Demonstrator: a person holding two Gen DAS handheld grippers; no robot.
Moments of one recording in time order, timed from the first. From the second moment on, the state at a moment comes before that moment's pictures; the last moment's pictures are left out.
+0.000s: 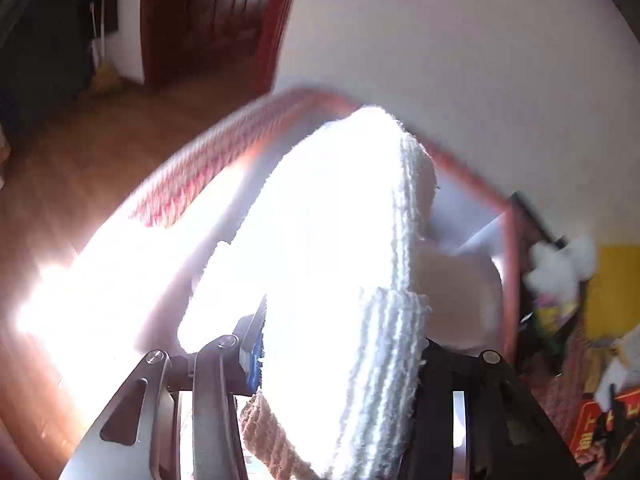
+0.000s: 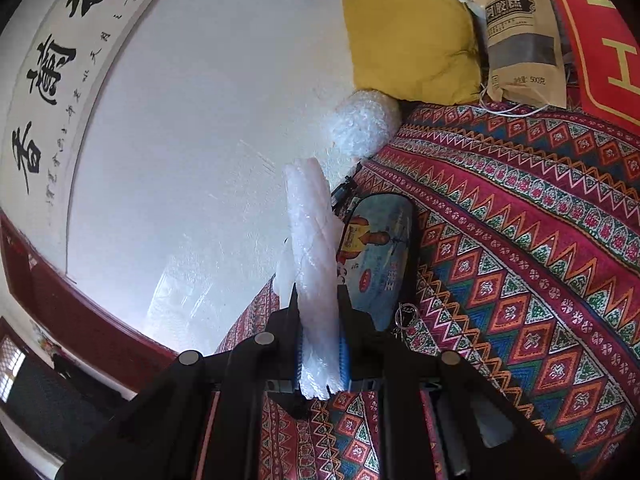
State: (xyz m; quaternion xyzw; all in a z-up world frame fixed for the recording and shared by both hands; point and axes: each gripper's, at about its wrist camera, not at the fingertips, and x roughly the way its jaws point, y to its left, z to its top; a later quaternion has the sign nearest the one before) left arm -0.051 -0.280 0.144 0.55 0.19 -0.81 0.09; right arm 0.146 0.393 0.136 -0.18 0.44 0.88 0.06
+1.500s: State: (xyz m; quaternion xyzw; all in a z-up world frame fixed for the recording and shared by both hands) left arm 0.034 -0.355 0.189 0.38 0.21 -0.88 0.20; right arm -0.104 -0.050 0.170 -0.46 -0.08 0.87 -0.14
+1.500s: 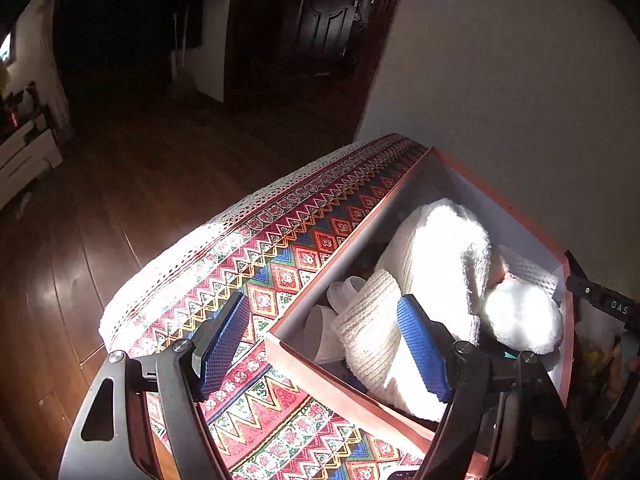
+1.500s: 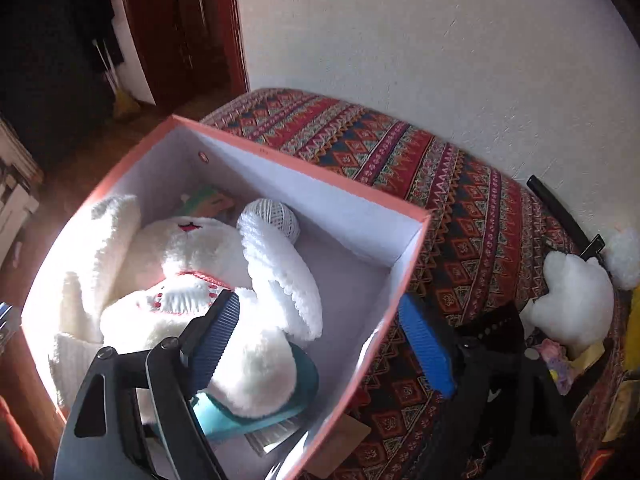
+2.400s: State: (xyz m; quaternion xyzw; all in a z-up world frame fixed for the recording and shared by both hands) left arm 0.015 -0.182 0.229 0.32 0.10 -0.93 0.13; right arm 0.088 0.394 0.047 -0.30 0.55 0.78 0.03
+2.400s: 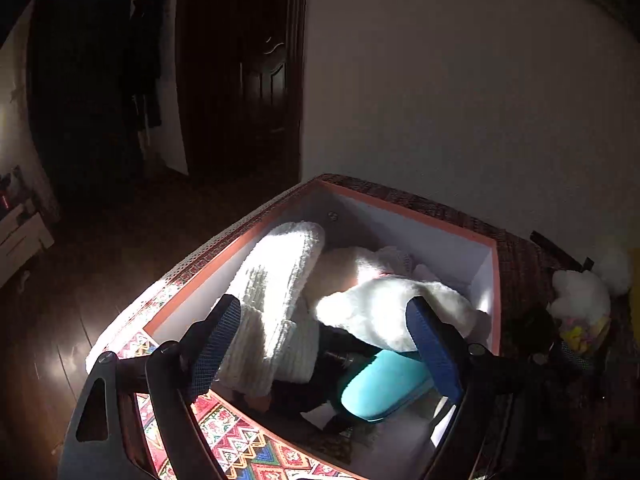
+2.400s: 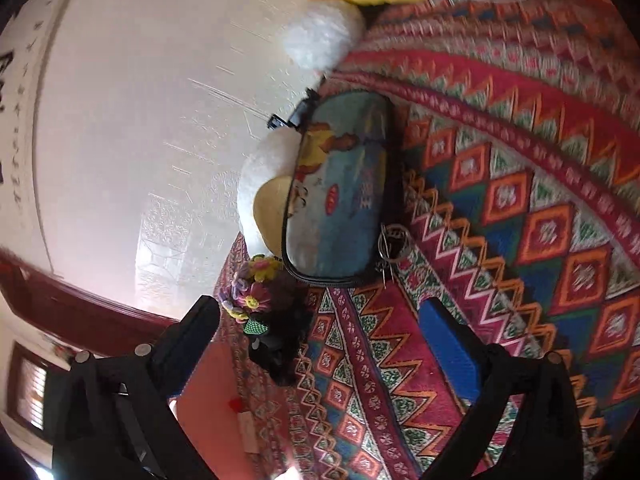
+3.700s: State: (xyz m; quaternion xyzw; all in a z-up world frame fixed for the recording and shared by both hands) left arm 0.018 -0.140 0.286 0.29 0.15 -0.94 -0.01; right arm -0.004 0.301 0.071 -0.37 0.47 0.80 -0.08
